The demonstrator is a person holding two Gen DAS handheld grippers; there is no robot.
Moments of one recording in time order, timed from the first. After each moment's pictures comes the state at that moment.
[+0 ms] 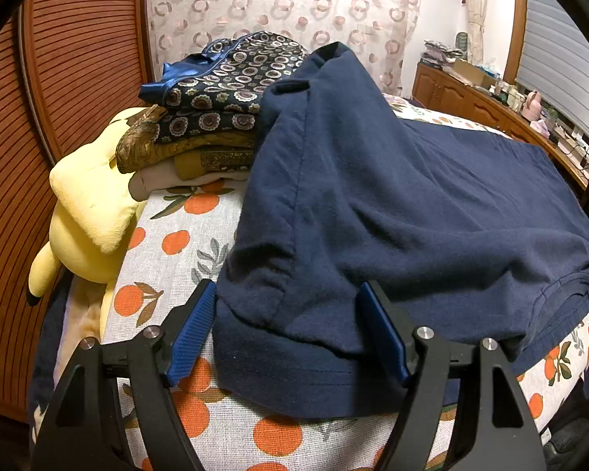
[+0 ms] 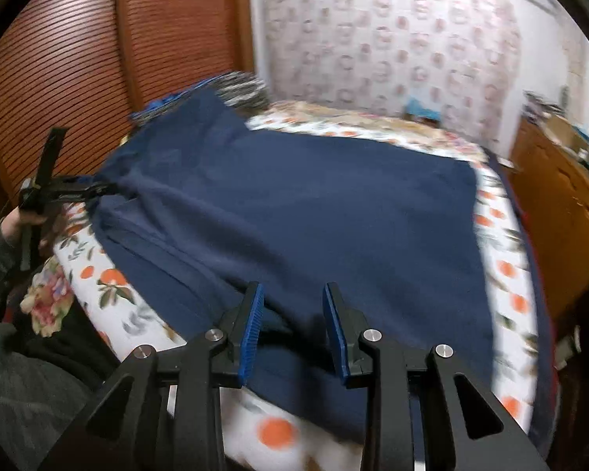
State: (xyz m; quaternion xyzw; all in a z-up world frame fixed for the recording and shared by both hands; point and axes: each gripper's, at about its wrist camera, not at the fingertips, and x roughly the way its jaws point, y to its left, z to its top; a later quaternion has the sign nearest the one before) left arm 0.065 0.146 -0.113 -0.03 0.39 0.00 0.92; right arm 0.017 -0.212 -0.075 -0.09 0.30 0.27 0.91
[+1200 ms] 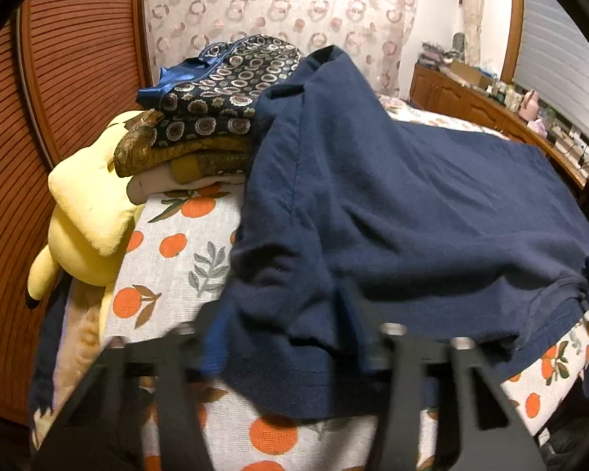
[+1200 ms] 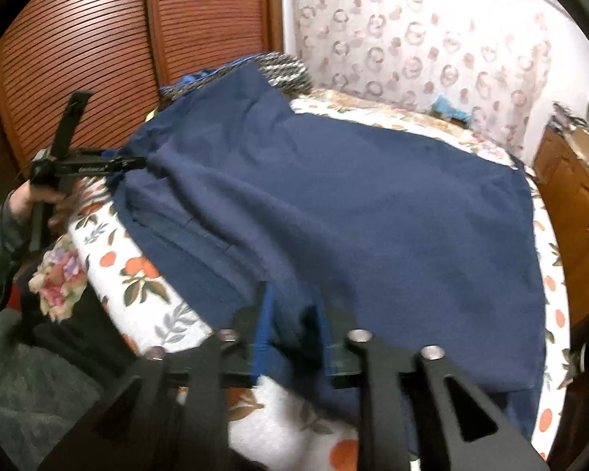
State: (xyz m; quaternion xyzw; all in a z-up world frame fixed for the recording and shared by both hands) left arm 0.063 0.143 -0.111 -0.03 0.39 0.00 0.92; right arm 0.019 -0.184 -0.082 -0.11 0.31 0.29 0.90
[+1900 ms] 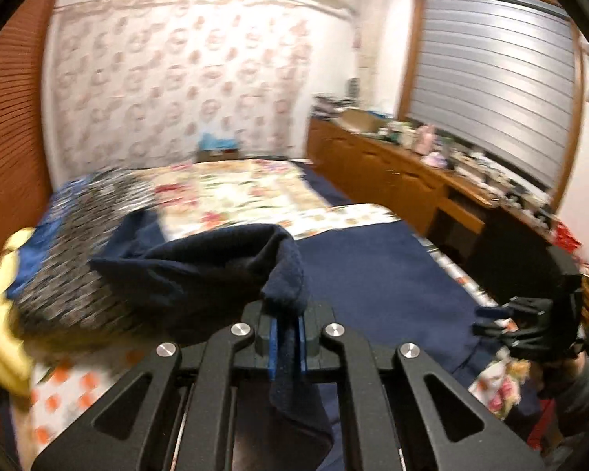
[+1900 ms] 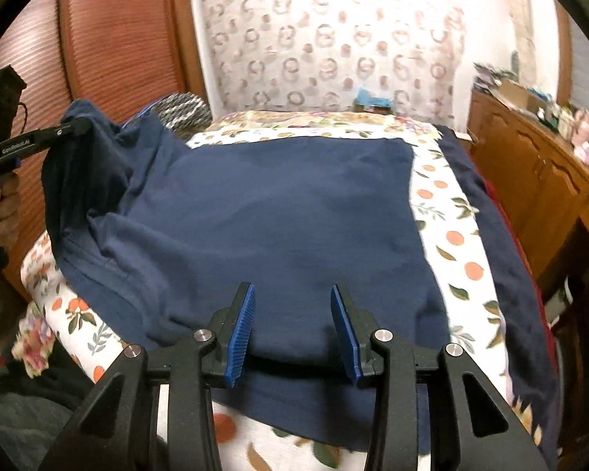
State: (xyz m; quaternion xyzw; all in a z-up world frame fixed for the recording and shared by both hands) left arm 0.103 0.005 0.011 -0.03 0.28 -0.21 0.94; right arm 0.018 -0.263 -0.079 -0.01 0.30 0.18 0.94
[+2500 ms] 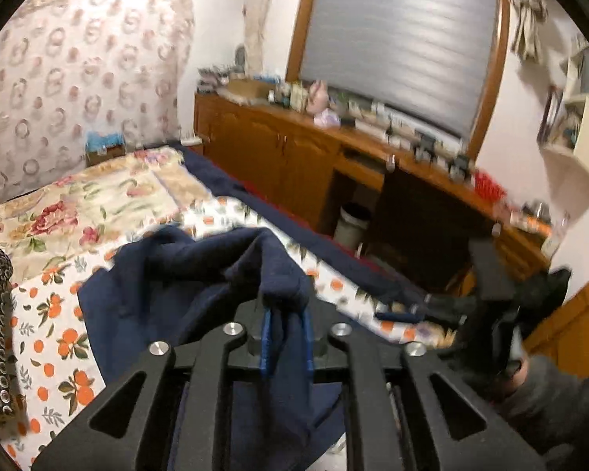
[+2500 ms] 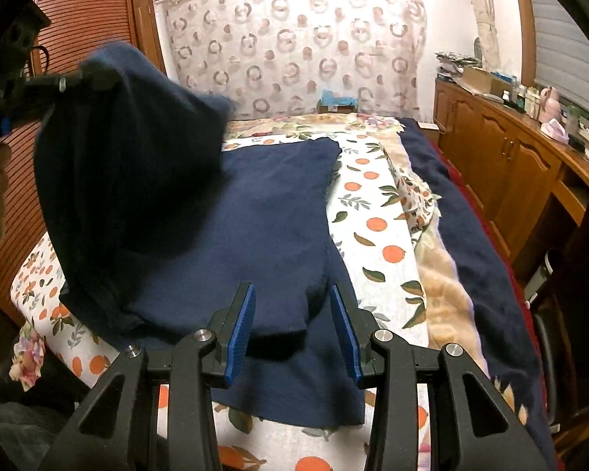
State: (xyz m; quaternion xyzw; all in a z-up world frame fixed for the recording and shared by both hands) left arm 0.122 -0.147 0.046 0.04 0.32 -0.36 0.88; right arm -0.003 -0.307 -0.069 0.01 0.30 0.14 0.94
